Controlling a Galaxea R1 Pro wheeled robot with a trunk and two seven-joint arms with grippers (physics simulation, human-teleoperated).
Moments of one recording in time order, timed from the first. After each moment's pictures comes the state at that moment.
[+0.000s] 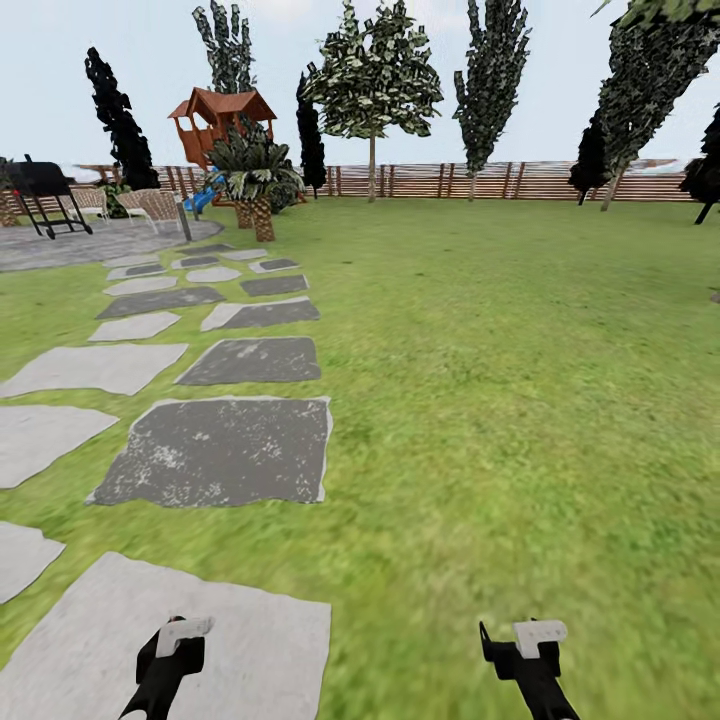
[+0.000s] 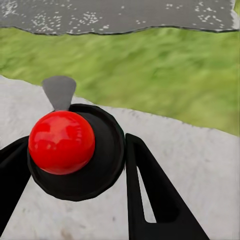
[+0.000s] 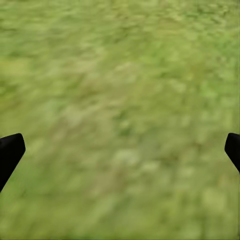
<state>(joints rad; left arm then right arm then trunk) -0.35 0.09 0.11 -0.41 0.00 -0.37 0.07 -0.23 -0.06 0.00 -0.64 0.08 -0.29 -0.06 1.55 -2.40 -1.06</state>
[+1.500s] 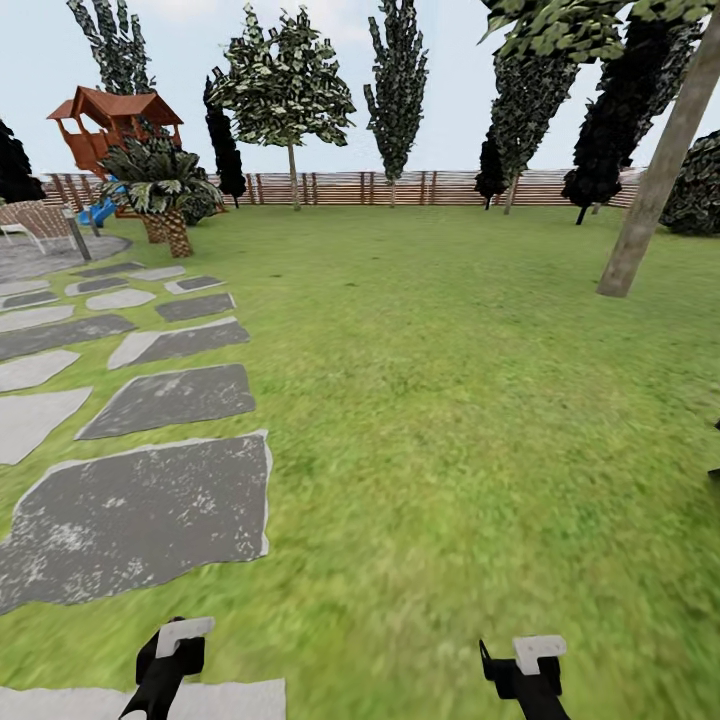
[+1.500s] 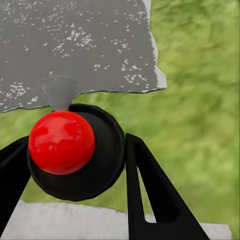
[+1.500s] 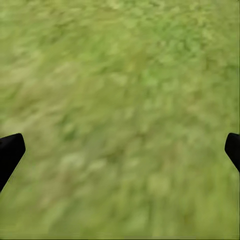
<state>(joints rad) -0.35 0.09 0.11 -0.41 0.00 -0.37 0.07 -0.23 -0.06 0.00 -0.58 0.08 -0.29 -0.06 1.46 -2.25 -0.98</state>
